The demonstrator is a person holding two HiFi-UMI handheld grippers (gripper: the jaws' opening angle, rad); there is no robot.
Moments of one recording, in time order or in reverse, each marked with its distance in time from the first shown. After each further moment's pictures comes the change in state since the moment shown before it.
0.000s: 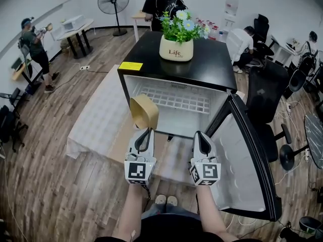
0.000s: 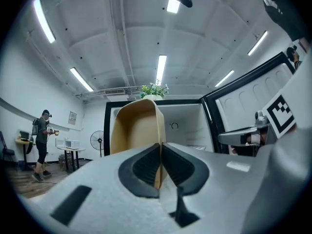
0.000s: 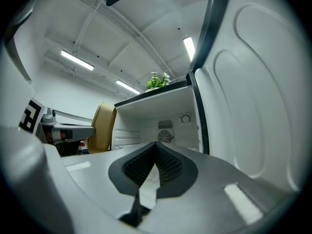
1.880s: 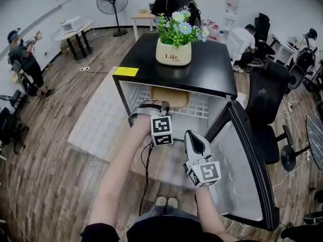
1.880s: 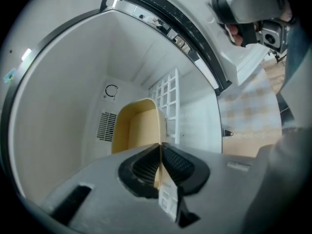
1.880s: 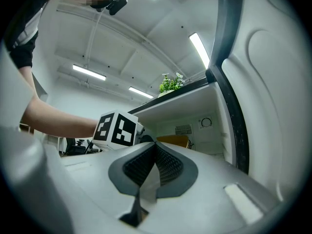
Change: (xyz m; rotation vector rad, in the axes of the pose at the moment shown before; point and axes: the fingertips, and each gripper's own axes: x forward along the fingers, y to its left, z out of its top) left arm 0.166 -0.024 -0.074 1.194 0.639 -0.463; right arm 0.030 0.031 0.025 0.038 -0.035 0.214
